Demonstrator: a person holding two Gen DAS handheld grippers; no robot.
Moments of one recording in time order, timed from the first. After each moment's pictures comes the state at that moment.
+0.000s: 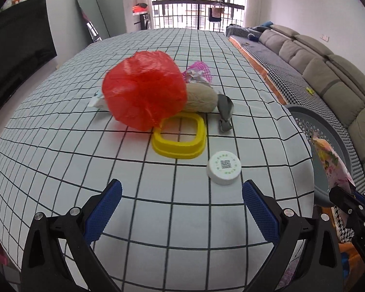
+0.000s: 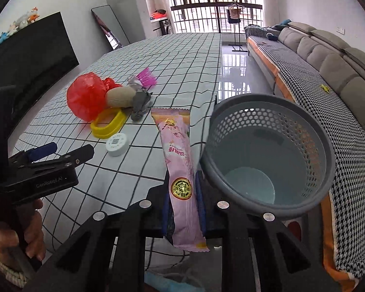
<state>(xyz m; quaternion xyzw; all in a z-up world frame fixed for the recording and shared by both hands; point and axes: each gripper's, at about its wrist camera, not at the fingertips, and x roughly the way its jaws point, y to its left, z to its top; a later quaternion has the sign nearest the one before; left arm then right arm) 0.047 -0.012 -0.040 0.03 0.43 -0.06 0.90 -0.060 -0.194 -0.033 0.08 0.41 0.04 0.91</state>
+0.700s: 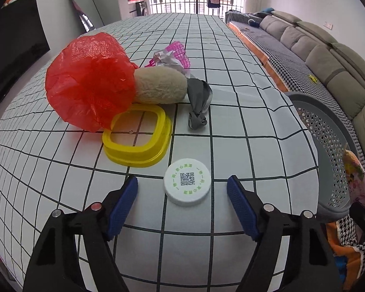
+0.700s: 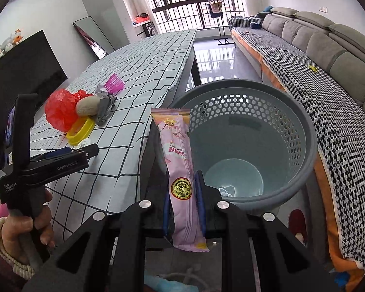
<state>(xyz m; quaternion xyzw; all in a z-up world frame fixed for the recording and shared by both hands) 0.077 -0.060 -0.065 0.05 0.46 -0.06 0.88 -0.066 -0.253 -0.049 0.13 0.42 0.02 0.90</state>
